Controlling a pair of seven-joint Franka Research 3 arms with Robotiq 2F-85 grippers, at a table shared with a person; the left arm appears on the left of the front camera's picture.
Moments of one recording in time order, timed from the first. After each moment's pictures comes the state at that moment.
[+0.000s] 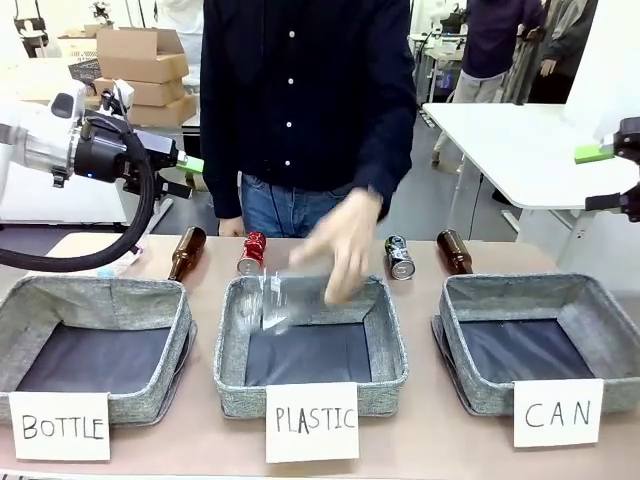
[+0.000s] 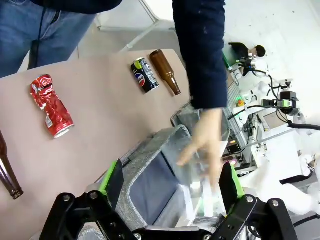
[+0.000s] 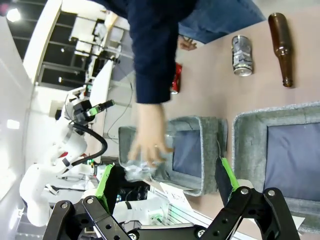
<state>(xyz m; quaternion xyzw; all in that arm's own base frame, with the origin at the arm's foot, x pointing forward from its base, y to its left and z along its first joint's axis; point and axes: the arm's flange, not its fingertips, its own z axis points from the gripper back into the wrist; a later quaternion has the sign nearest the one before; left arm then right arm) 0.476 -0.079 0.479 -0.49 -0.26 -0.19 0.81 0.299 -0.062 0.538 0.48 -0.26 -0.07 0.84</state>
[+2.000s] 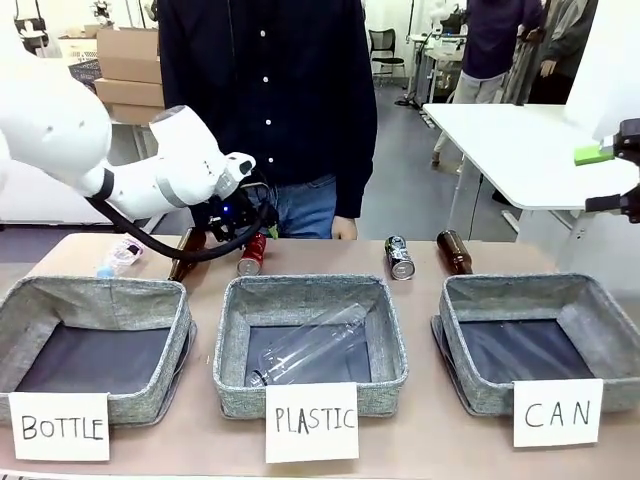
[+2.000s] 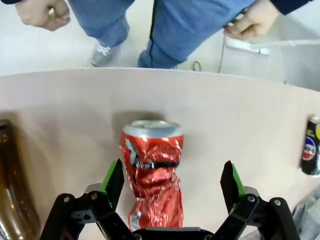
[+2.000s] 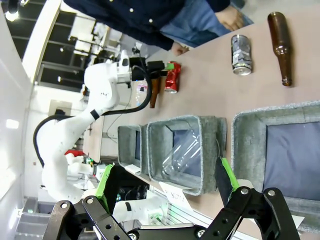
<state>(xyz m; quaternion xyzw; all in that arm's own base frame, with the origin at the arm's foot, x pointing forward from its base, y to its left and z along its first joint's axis) 0.667 -0.229 0.328 -0.18 -0.13 -0.01 0.98 0.299 -0.062 0.538 0.47 -0.26 -0.07 0.84</state>
